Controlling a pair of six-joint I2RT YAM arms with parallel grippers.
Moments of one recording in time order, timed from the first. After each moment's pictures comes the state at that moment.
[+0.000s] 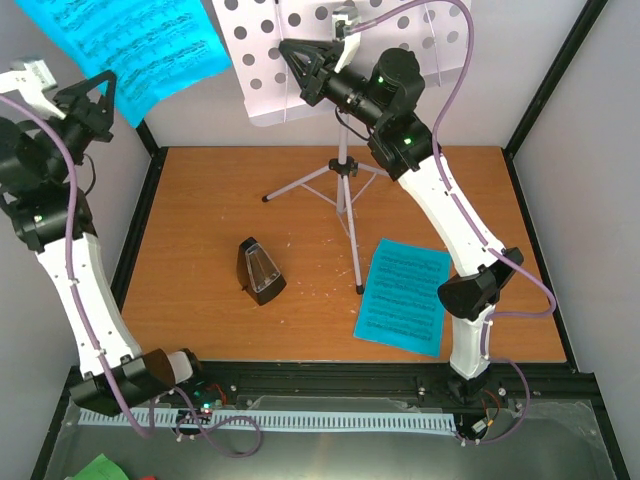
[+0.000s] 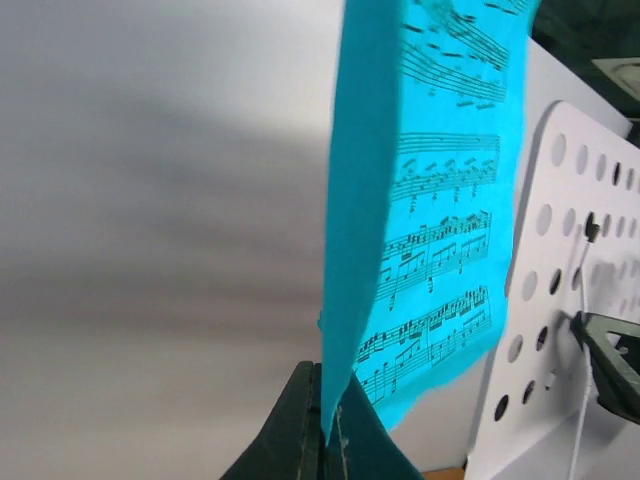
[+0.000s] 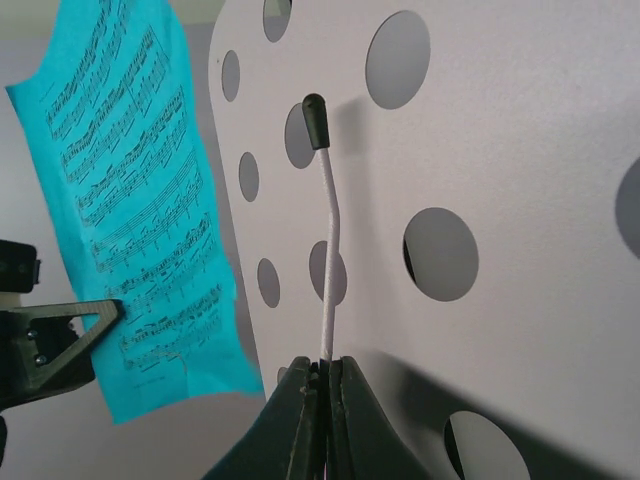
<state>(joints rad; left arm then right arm) 0.43 1.24 1.68 -0.07 0.88 -0.60 0.63 1.94 2.37 -0.07 -0.41 0.41</state>
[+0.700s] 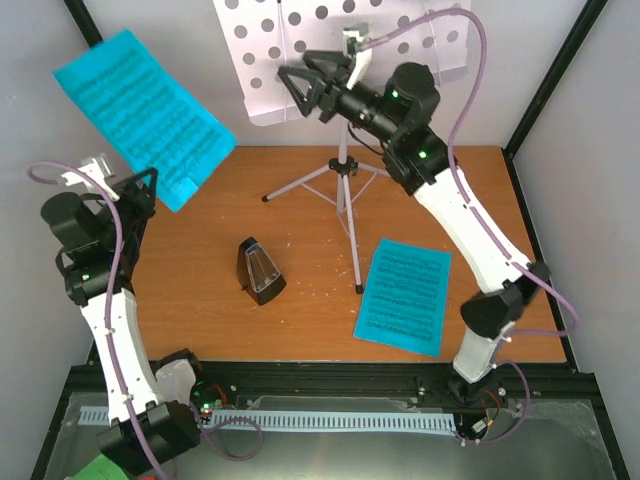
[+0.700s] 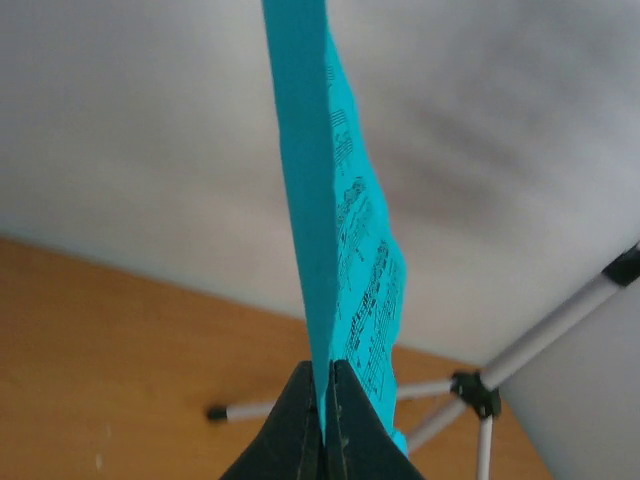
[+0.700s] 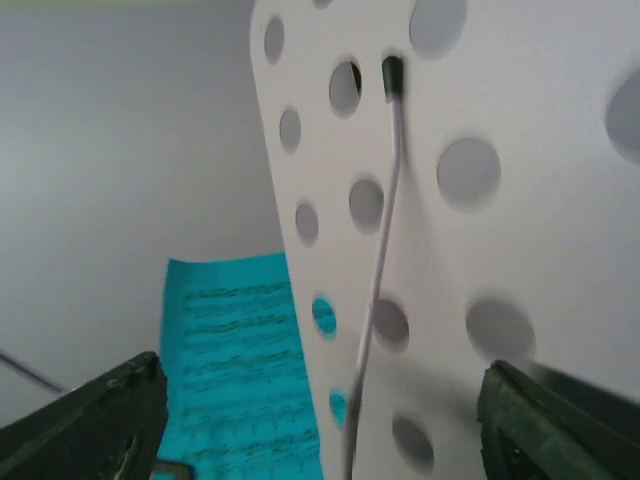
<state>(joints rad) 0.48 0.88 1.08 -0.22 0.74 -0.49 0.63 1.82 2.19 -0.08 -0.43 0.39</state>
